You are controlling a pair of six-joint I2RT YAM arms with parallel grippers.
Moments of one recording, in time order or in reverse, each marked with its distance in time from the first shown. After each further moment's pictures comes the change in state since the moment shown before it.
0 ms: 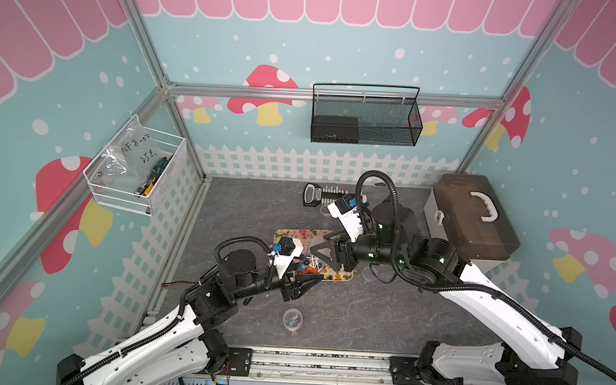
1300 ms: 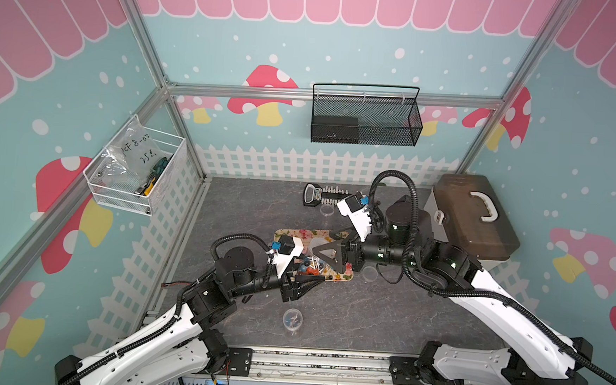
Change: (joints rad) left arm 0.001 -0.017 0.057 -0.024 0.106 -0.017; right arm -0.100 -0.134 0.006 0.057 -0.259 -0.257
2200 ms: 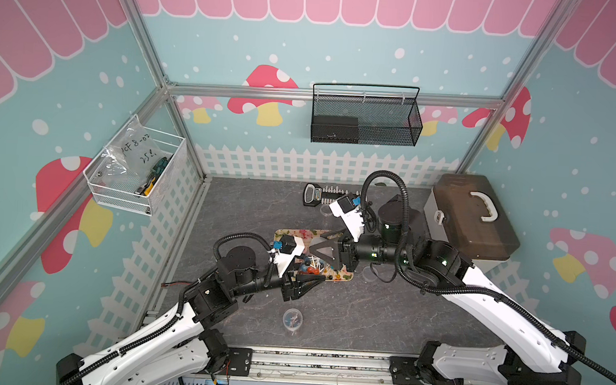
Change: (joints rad) left arm 0.000 0.026 -0.012 0.007 -0.039 0.000; right arm 0.081 0.102 -0.046 0.037 0.173 0.302
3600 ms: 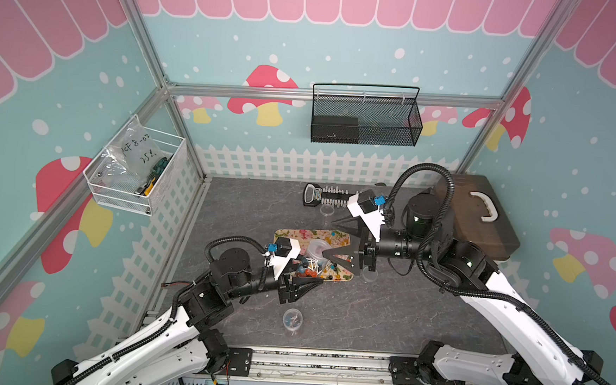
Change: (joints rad) left arm 0.000 -0.048 -0.001 -0.009 0.010 0.016; right arm -0.111 -0.078 0.024 0.018 -0.177 -0.251
